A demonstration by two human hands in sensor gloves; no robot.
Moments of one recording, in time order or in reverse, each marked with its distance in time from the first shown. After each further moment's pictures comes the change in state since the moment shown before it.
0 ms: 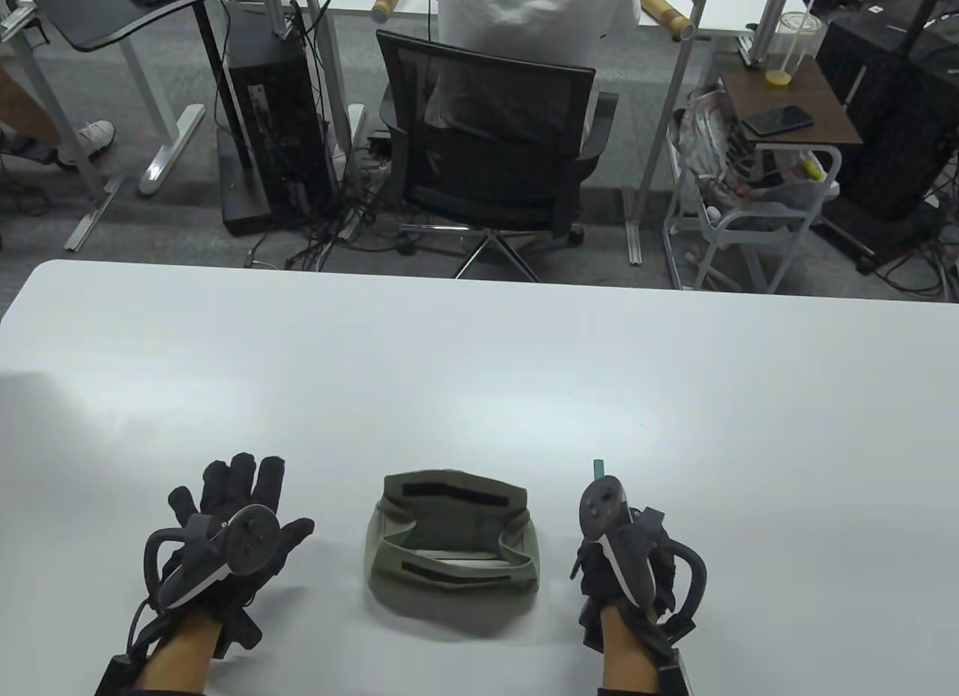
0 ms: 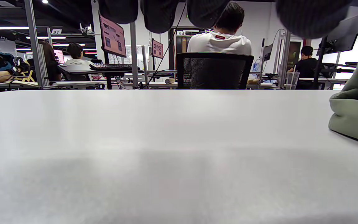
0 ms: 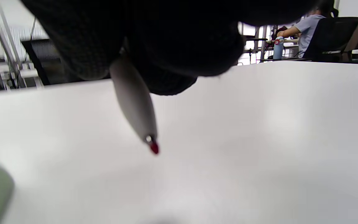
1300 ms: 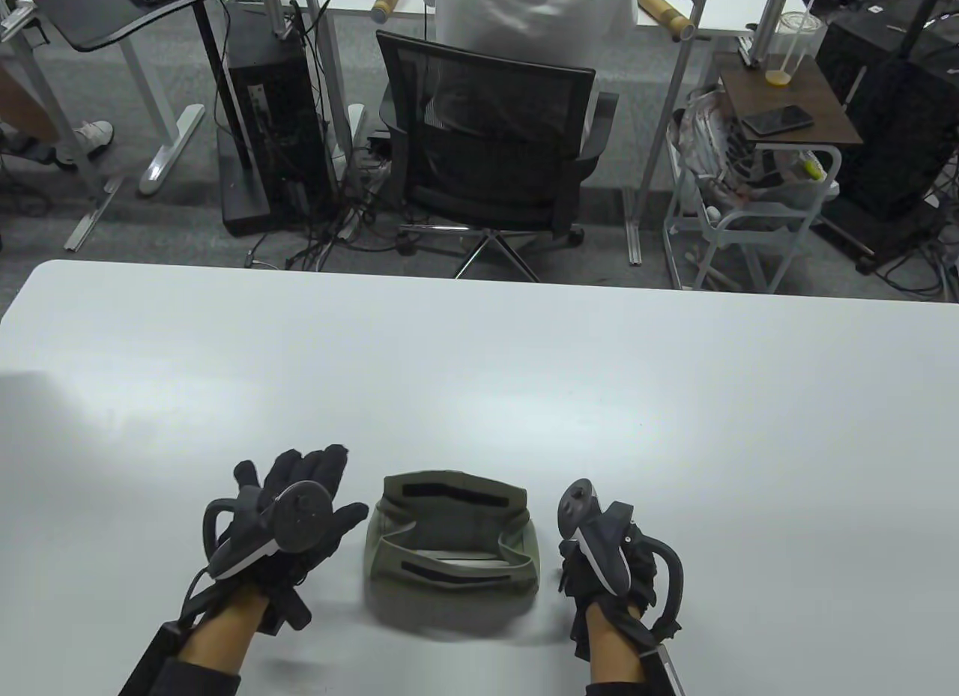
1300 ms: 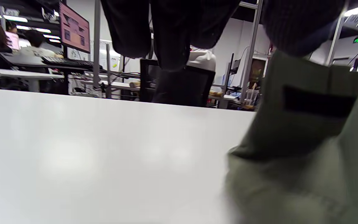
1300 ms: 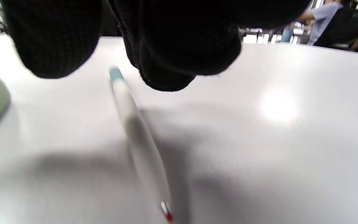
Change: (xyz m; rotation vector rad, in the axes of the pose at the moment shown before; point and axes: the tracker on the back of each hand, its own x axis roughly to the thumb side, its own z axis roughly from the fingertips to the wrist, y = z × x) left_hand 0.078 0.044 -0.036 0.020 -0.159 0.150; right_hand 0.013 0.016 -0.001 0.048 -0.024 0.052
